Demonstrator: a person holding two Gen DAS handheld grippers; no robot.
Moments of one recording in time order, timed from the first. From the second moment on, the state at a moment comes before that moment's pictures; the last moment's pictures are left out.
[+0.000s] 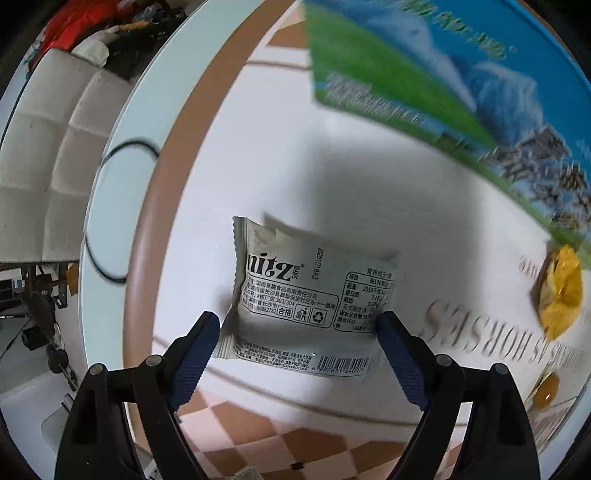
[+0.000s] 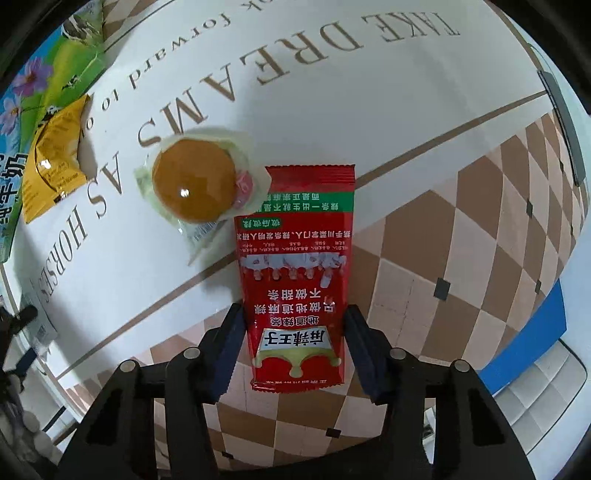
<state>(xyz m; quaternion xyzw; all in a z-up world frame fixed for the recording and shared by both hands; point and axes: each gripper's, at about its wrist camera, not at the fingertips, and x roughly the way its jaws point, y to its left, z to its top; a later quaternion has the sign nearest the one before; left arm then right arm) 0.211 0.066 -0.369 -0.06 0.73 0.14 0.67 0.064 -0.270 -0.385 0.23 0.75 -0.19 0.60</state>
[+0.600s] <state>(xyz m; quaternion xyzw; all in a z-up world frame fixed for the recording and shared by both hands) 0.144 0.158 -0.371 -0.36 0.73 0.19 0.54 0.034 -0.278 -0.403 0.27 0.77 -0.17 0.55</state>
